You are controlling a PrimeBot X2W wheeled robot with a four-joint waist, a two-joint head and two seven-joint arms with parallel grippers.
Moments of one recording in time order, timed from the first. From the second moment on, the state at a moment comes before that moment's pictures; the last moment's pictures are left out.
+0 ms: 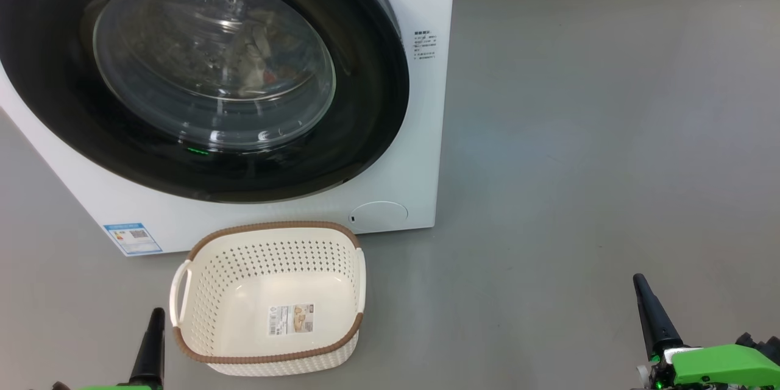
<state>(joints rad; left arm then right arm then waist) -0.03 0.04 0.05 0.26 -1.44 -0.11 0.07 -0.04 -0.03 -0.13 0.25 1.42 0.13 0.08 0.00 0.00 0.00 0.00</state>
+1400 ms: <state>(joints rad) -0.07 0.03 0.08 0.26 -1.60 -0.12 0.11 -0.07 -0.04 -0.14 0.27 1.60 0.13 0.11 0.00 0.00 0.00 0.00</state>
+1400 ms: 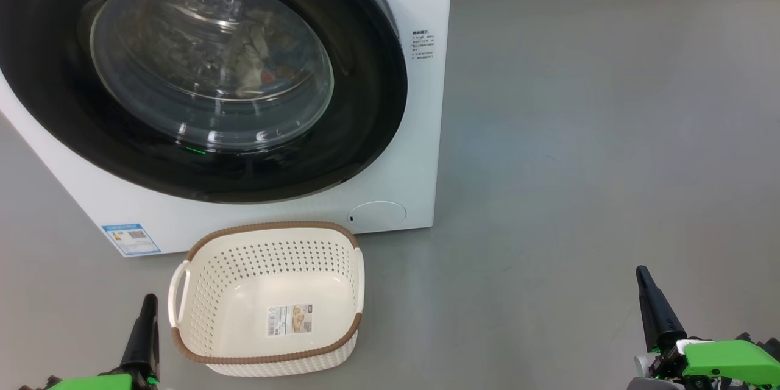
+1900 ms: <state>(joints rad) -0.07 0.03 0.08 0.26 -1.60 -0.12 0.11 -0.07 -0.04 -0.14 0.27 1.60 0.13 0.11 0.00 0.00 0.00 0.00</state>
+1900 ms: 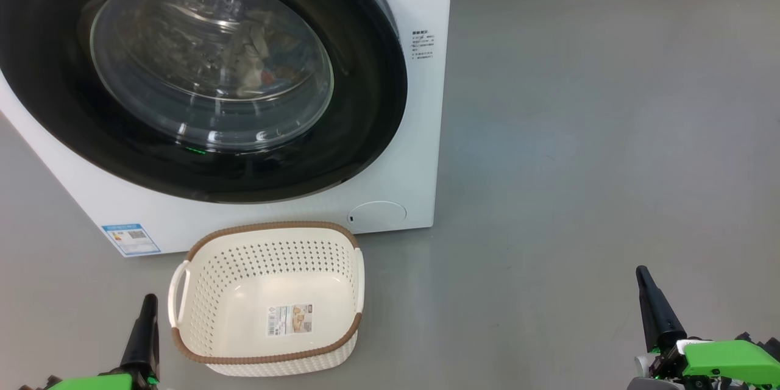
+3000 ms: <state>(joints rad) -0.07 0.03 0.08 0.26 -1.60 -0.12 0.11 -0.07 -0.04 -0.14 0.27 1.60 0.13 0.11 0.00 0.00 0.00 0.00</state>
